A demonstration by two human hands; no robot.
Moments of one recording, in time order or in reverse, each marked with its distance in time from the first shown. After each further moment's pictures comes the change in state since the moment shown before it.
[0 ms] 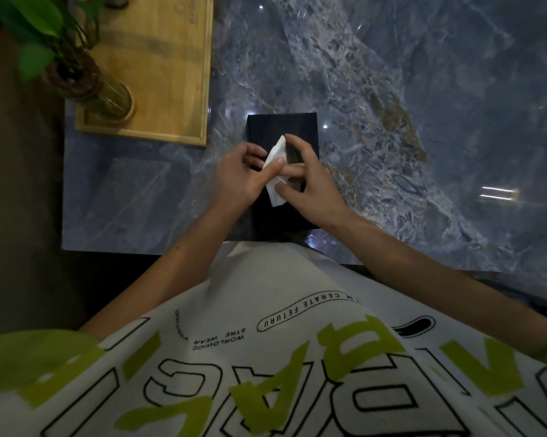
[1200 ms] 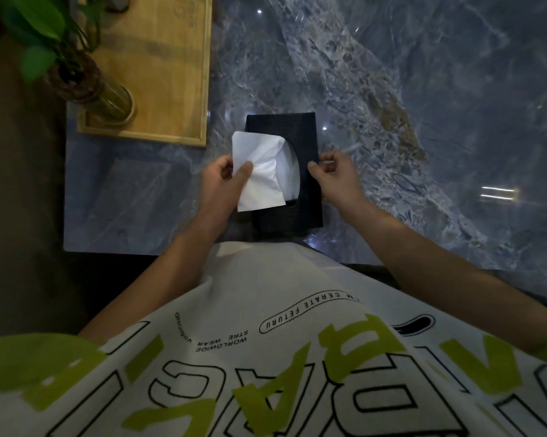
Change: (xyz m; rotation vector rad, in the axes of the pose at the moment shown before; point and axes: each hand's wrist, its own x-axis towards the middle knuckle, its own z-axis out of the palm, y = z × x) left_hand -0.013 -0.014 -0.018 -0.305 0.002 -0.225; right_hand 0.022 0.041 -0.021 0.097 0.349 0.386
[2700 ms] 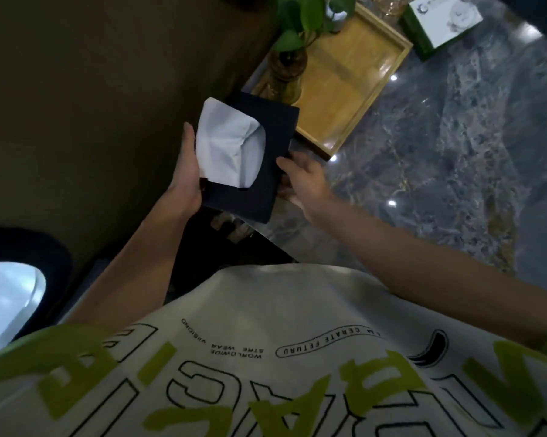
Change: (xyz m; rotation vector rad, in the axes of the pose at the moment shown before) left_hand -0.061 -0.012 -0.195 -0.439 0.495 -0.090; right_hand -0.076 -0.087 0.189 0.169 -0.756 0.057
